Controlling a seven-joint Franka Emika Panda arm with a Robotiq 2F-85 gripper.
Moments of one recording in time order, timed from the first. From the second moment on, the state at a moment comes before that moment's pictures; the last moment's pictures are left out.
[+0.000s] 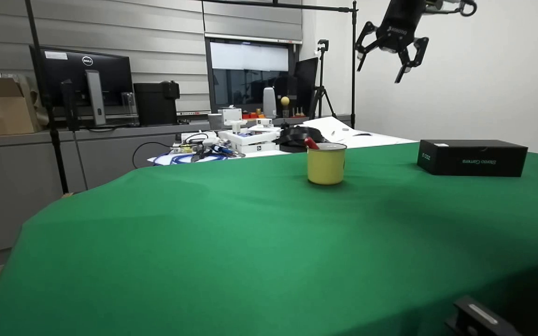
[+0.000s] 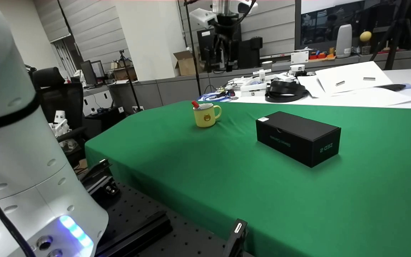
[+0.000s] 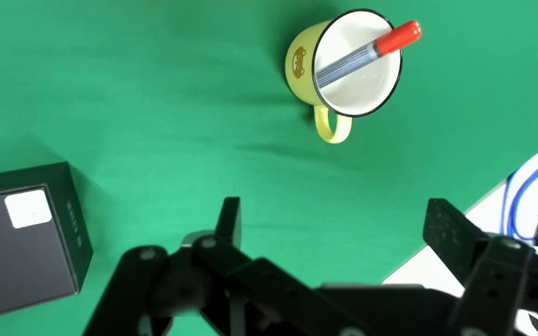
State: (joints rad) arm 0.02 0.15 -0.14 -2.10 0.47 2.29 0.16
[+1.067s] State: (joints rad) arm -0.03 0.43 -0.04 -1.91 0.75 2.06 0.41
